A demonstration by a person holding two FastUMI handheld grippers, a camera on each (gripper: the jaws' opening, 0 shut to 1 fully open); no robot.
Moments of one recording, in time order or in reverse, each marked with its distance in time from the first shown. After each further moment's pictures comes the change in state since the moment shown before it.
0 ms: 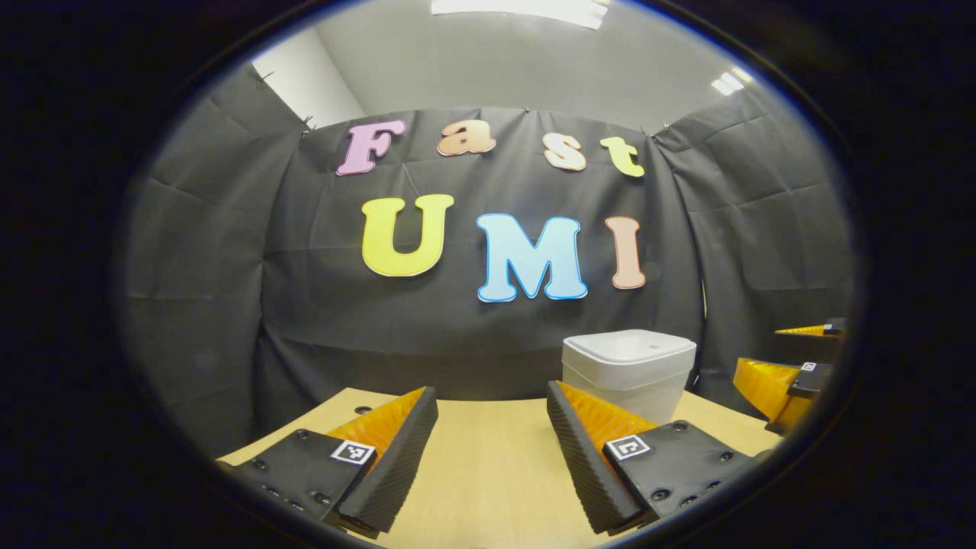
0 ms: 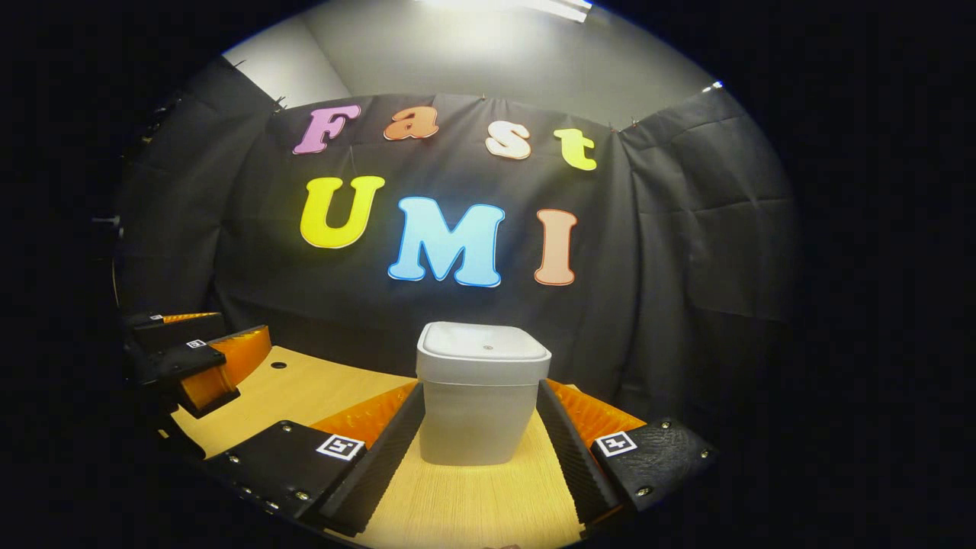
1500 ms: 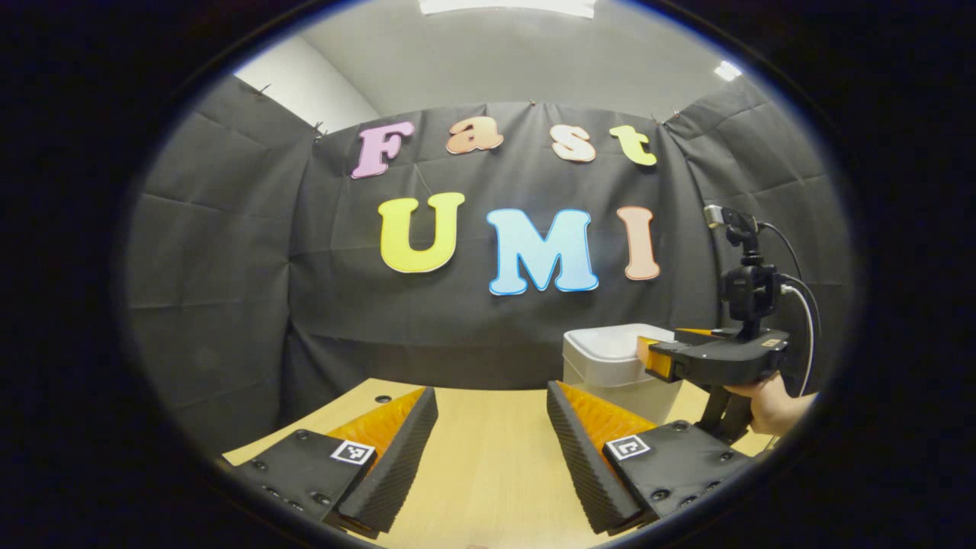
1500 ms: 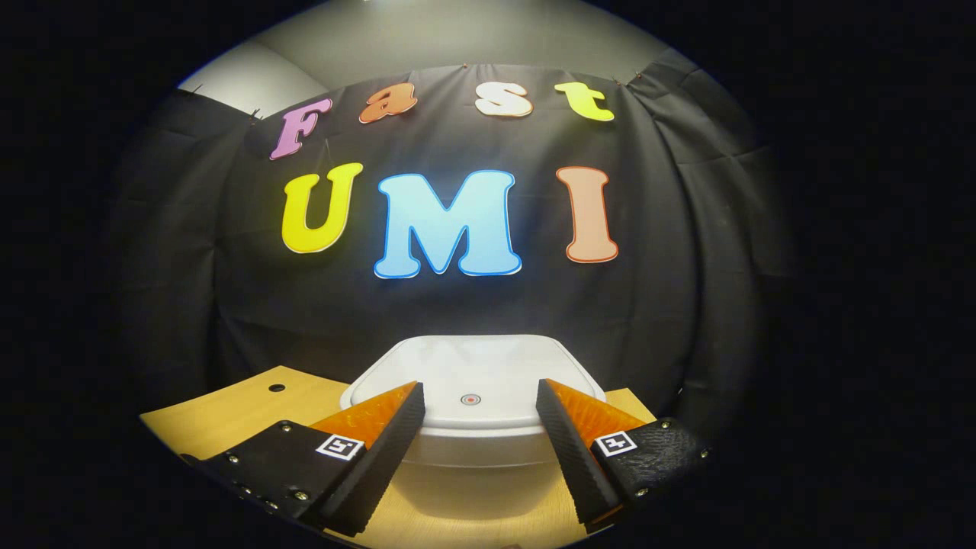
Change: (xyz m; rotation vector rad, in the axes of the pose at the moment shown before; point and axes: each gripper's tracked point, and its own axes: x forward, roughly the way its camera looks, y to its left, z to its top) left arm -0.042 -0.055 0.020 0.030 0.045 0.135; right arm 0.179 -0.024 -0.019 0.103 0.042 0.184
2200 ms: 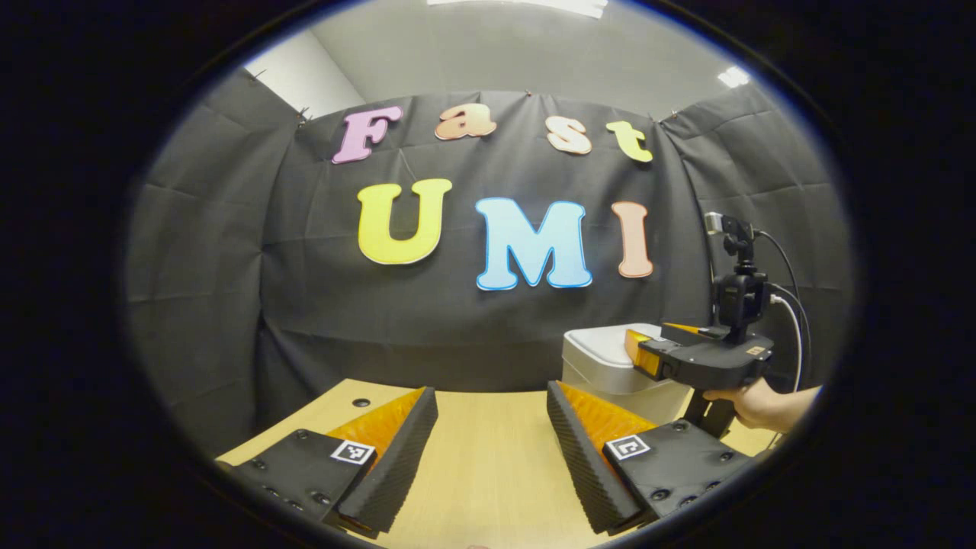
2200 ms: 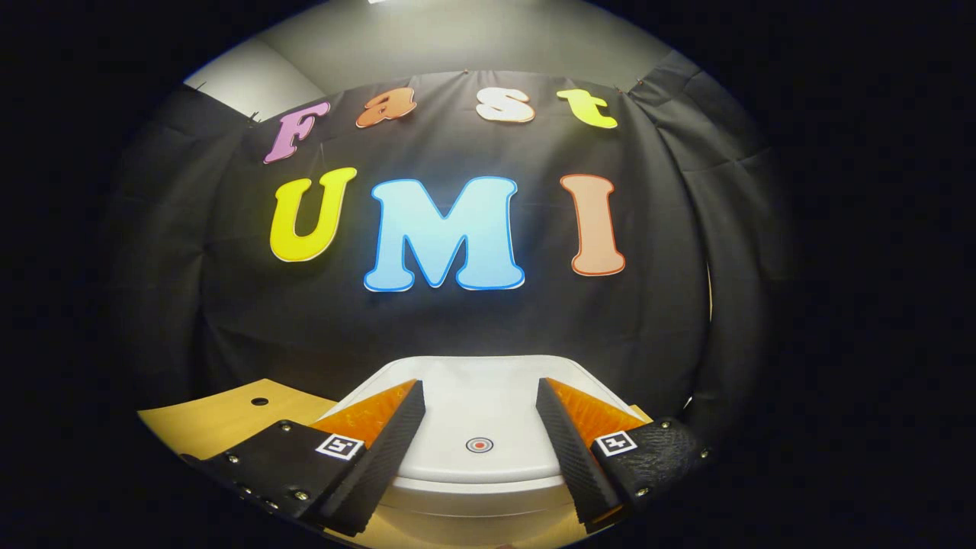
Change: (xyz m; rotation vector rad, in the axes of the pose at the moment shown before) left arm 0.072 0.025 -0.009 -0.017 0.018 -0.084; right arm 0.069 0.003 0.008 0.007 -0.082 -0.040
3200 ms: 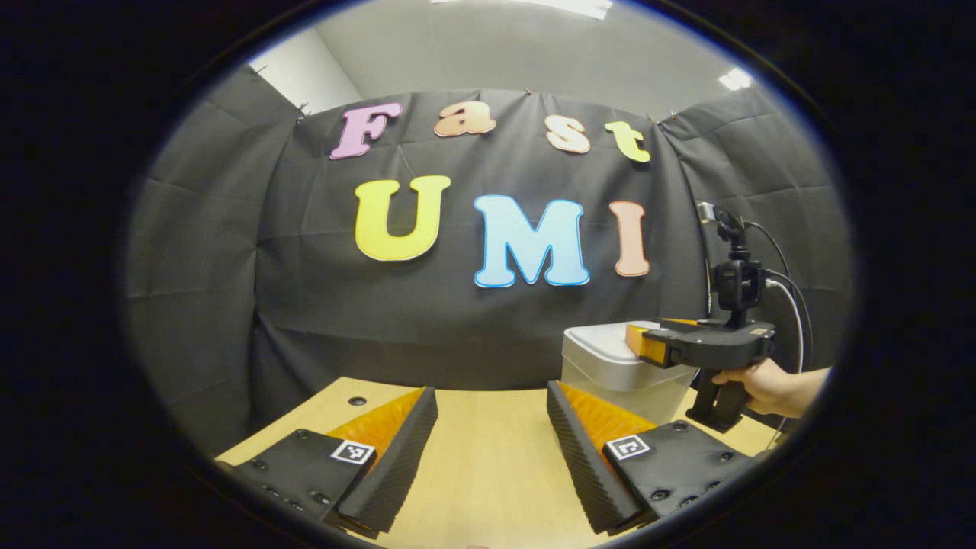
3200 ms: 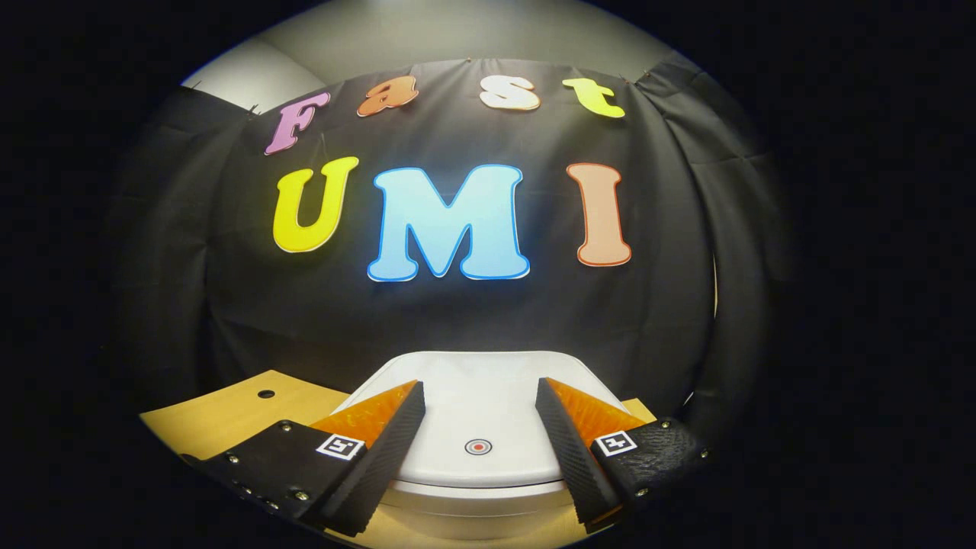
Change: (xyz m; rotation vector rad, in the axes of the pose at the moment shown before) left arm 0.007 0.008 -0.008 -0.014 0.011 -0.034; right arm 0.007 0.001 0.003 -0.010 0.070 0.023
